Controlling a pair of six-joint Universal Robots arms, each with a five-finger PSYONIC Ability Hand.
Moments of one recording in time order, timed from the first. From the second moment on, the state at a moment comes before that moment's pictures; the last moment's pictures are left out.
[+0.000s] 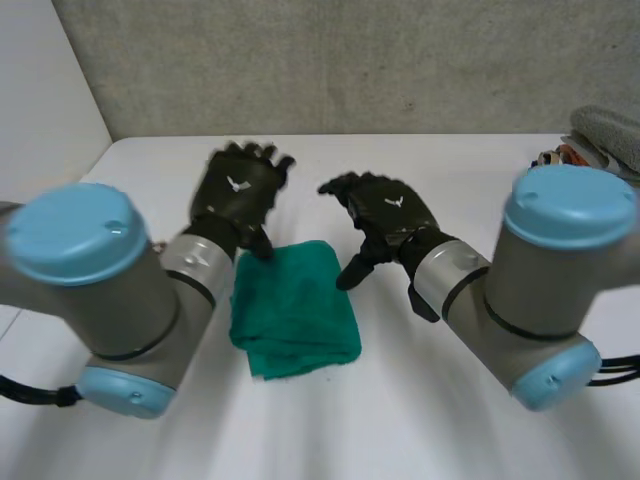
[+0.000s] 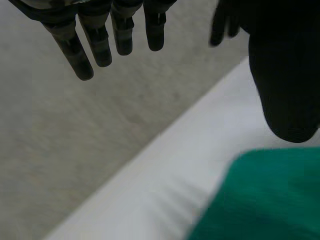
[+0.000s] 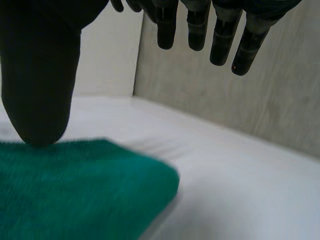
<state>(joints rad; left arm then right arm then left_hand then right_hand) 4.11 -1.96 -1.53 3.47 -1.62 3.48 2.15 -1.11 1.41 -0.16 1.35 3.21 0.20 0.20 0.21 0.20 0.05 0.20 0.22 0.21 0.23 0.06</state>
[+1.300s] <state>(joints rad) 4.30 -1.73 -1.41 3.01 -0.96 3.47 2.39 -0.83 1.47 -0.43 1.50 2.68 0.22 0.23 0.22 0.22 0.05 0.19 0.22 0.21 0.23 0.06</state>
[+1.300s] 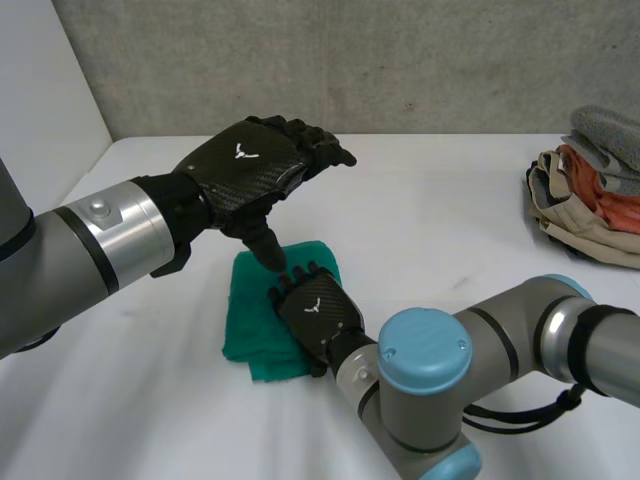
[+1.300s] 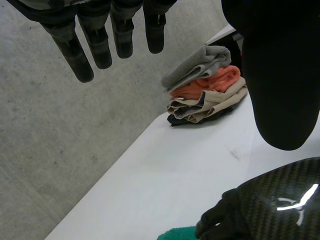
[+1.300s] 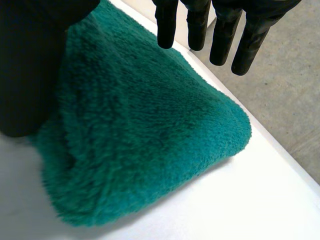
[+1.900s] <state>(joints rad) 4.31 -1.71 -1.41 3.02 -0.96 3.47 2.37 -0.71 1.23 -0.41 1.45 2.69 0.22 0.23 0.22 0.22 0.05 0.93 1.17 1.18 1.19 0.94</state>
